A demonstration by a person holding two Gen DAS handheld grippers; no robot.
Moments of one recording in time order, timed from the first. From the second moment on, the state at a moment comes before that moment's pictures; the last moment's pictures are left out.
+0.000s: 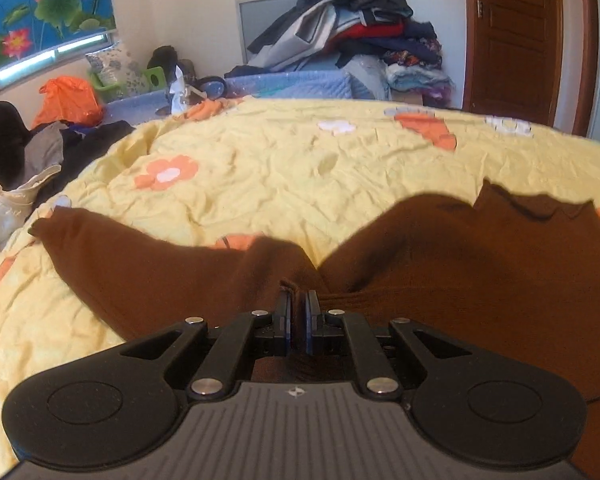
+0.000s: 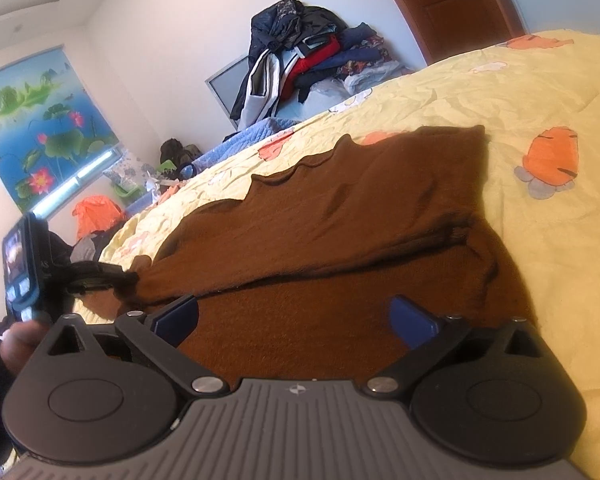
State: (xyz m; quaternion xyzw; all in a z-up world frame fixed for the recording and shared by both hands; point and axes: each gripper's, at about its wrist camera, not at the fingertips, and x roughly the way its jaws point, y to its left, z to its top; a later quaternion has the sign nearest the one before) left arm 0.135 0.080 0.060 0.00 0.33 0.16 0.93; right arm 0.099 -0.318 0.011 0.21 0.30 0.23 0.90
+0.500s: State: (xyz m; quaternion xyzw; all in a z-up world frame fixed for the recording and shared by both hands) left arm 0.160 0.038 0.011 -0.01 0.35 0.01 0.94; right arm 0.222 -0.286 0.017 0.01 0.34 0.12 0.93
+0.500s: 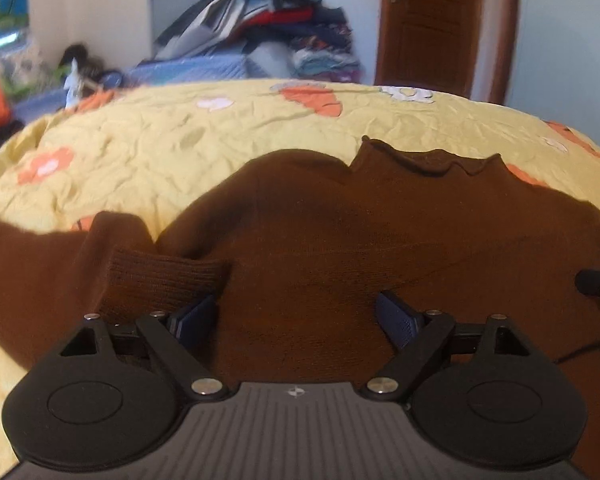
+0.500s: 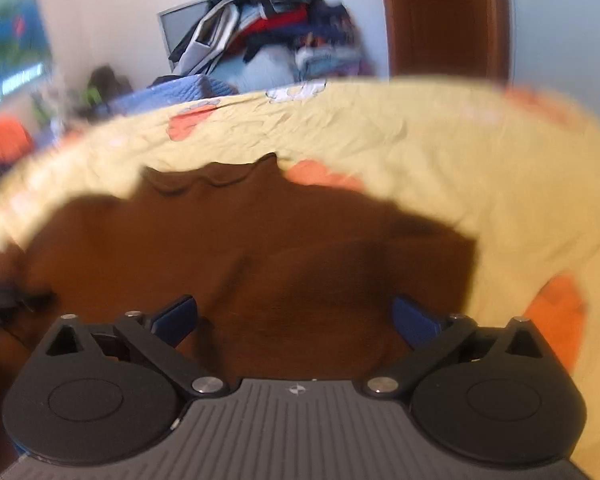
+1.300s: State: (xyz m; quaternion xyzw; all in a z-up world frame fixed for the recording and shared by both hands) left arm 0.130 0.437 0.014 -0.47 0.19 0.26 0.82; right arm 0.216 -0.282 0.013 -0.02 0.33 0.11 0.94
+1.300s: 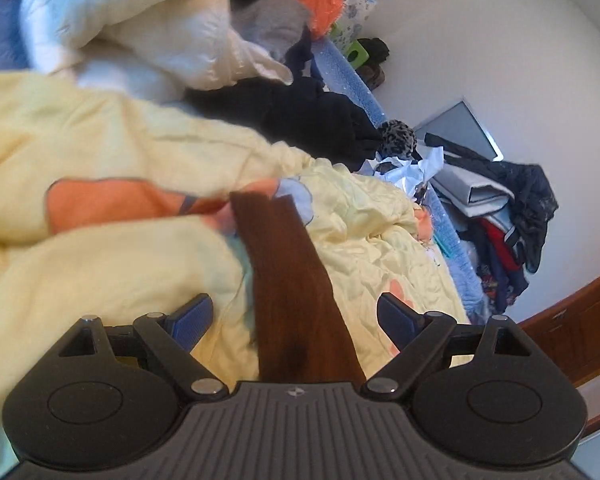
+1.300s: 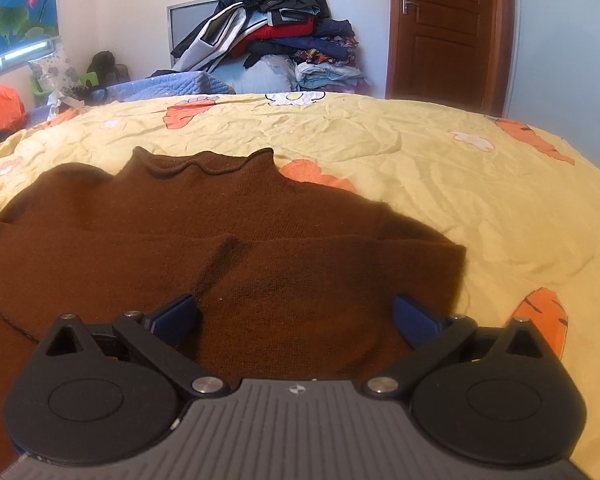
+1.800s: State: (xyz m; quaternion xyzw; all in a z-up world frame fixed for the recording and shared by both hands) left arm 0.140 0.305 0.096 -0.25 0.20 0.19 0.93; right arm 0.217 -0.284 0.014 -0.01 0.33 0.11 0.94
